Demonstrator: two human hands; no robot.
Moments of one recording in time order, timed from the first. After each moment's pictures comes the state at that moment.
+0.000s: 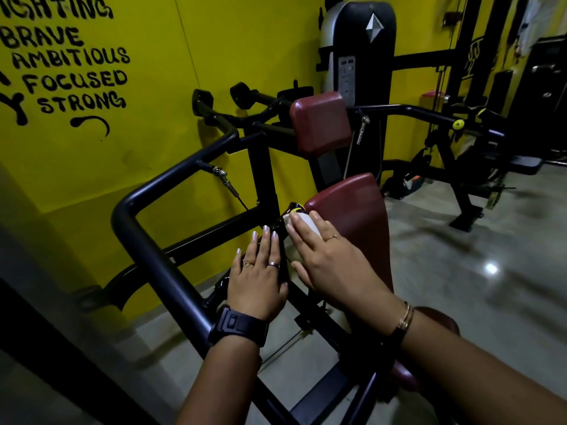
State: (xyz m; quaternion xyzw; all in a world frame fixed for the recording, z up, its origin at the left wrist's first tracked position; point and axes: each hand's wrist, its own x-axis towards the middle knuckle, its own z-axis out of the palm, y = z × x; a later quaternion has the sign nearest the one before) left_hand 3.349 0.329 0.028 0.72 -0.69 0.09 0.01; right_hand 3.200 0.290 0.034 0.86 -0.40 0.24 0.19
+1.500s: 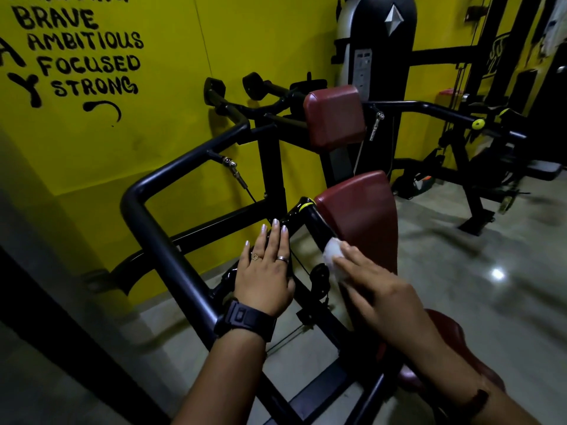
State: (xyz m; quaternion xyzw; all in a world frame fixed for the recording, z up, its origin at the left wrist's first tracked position) left_hand 3.349 0.330 0.028 0.71 -0.69 0.09 0.03; right_hand 3.149 0.332 0.009 0.82 -0.37 0.42 -0.06
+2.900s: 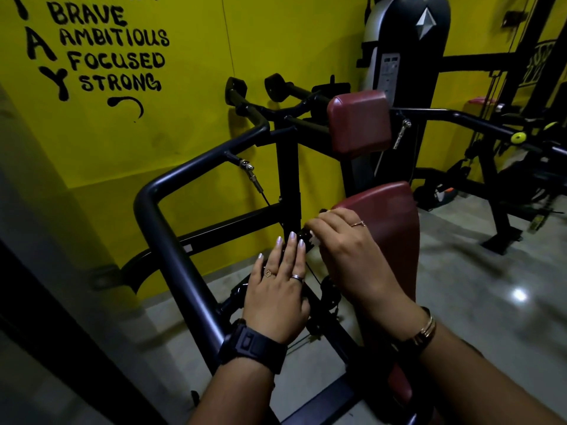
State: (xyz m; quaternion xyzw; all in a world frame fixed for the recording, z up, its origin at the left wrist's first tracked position) left_hand 3.361 0.315 -0.003 0.67 -0.70 0.21 0.13; right_hand 3.223 0.263 0.062 0.86 -0.33 0.37 0.09
